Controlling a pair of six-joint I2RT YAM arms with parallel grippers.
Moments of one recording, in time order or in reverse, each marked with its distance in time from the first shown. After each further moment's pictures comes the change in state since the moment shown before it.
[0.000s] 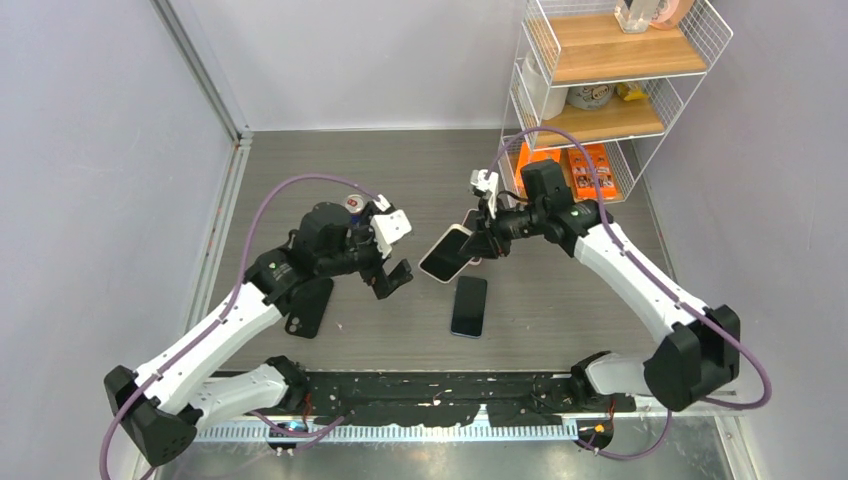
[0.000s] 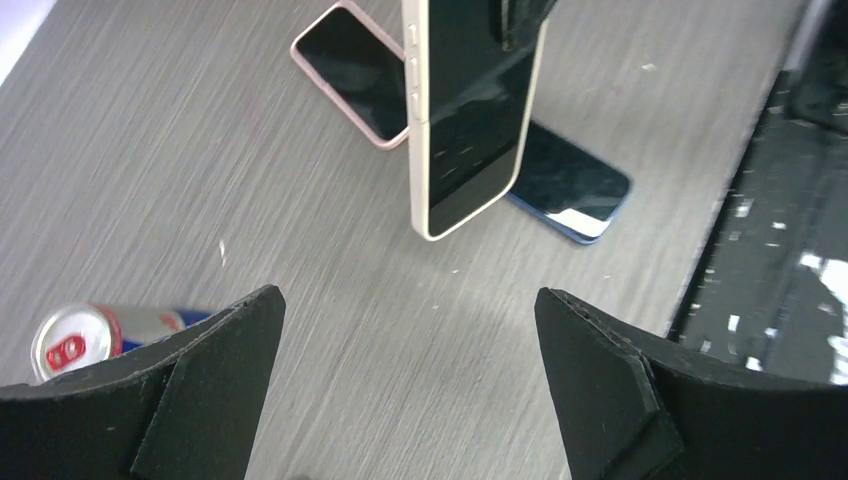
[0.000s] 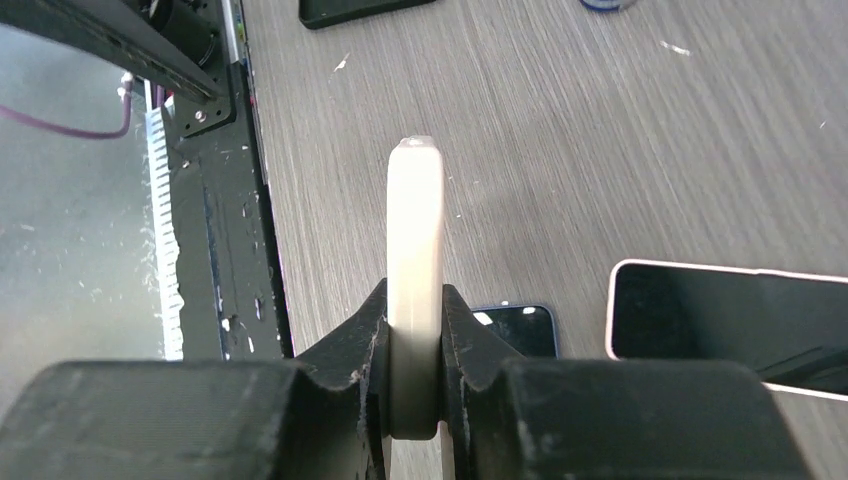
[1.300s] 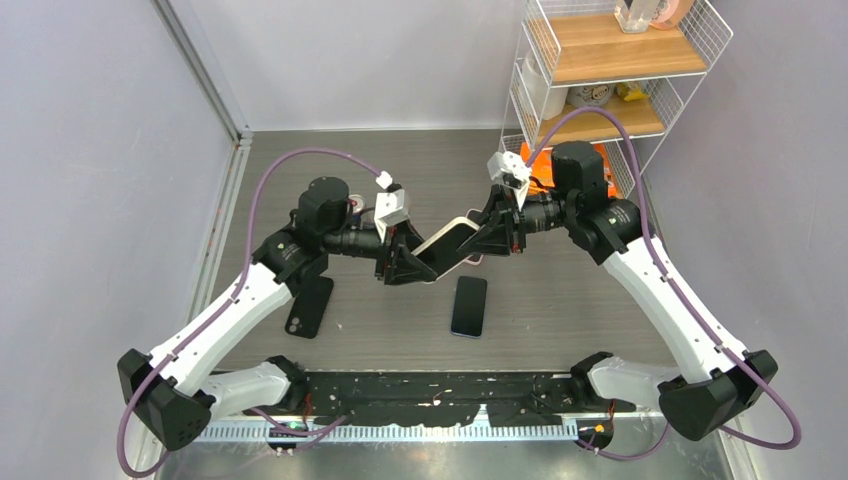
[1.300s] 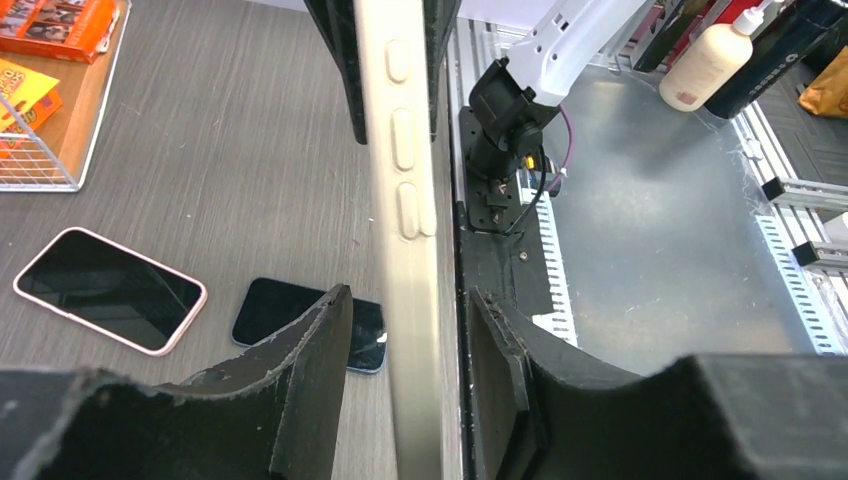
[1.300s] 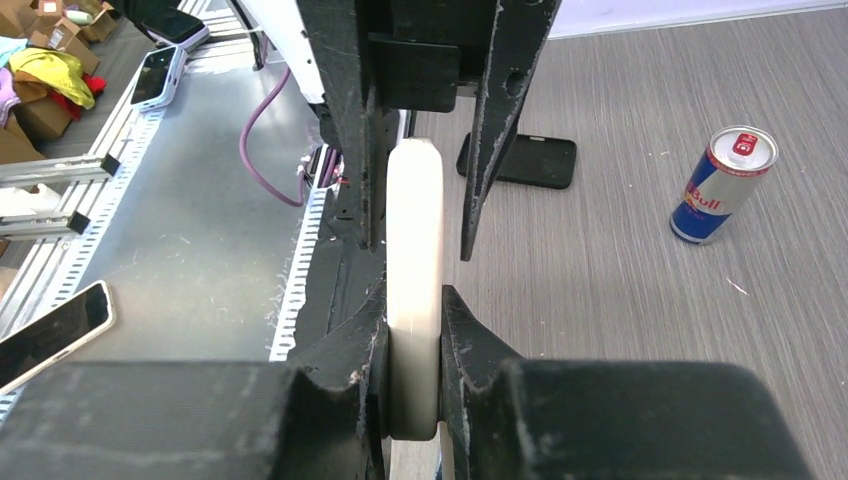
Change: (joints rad) left arm 0.069 0.105 0.126 0.186 0.707 -0.241; right arm 0.022 -0.163 0.188 -0.030 -0.328 0.050
